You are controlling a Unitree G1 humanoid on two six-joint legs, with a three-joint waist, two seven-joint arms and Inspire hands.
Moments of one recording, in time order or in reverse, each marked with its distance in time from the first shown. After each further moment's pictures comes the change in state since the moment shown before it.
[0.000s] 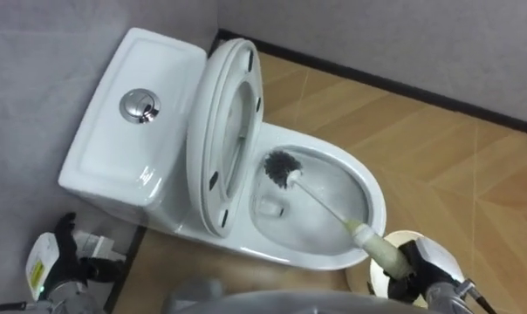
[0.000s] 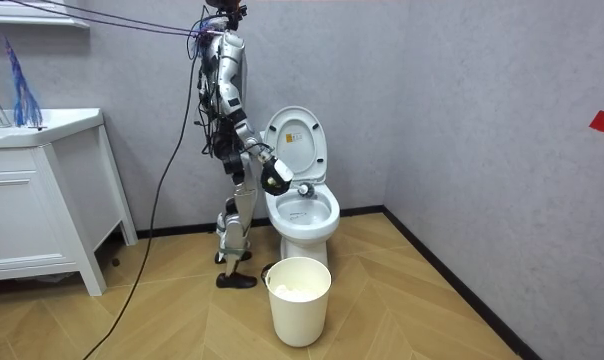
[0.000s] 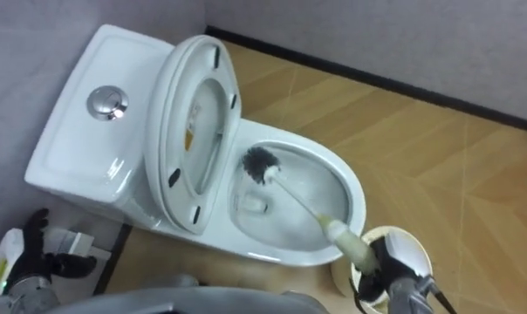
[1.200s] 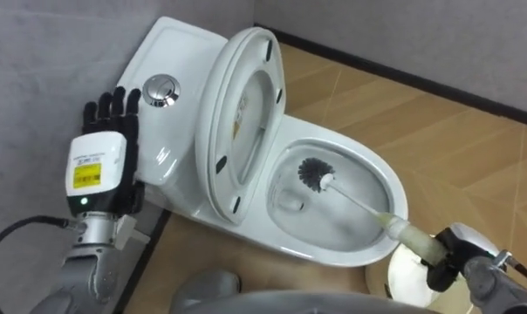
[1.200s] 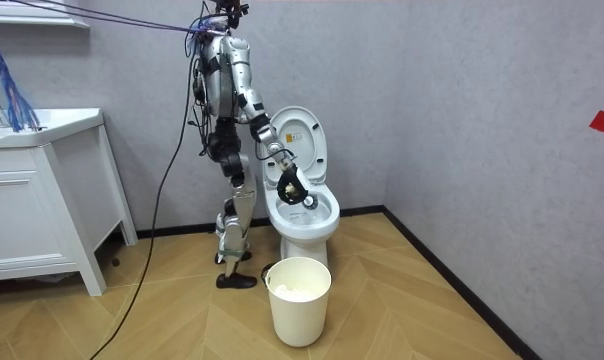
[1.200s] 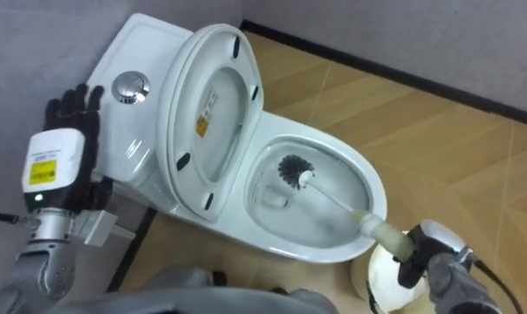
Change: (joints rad) left arm -0.113 0.177 -0.303 -0.240 0.629 -0.076 0.069; right arm -0.374 -0.173 0.045 0.379 0.023 -0.070 0.128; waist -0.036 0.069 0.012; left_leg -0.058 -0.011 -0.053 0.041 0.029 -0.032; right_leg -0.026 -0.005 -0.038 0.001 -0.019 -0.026
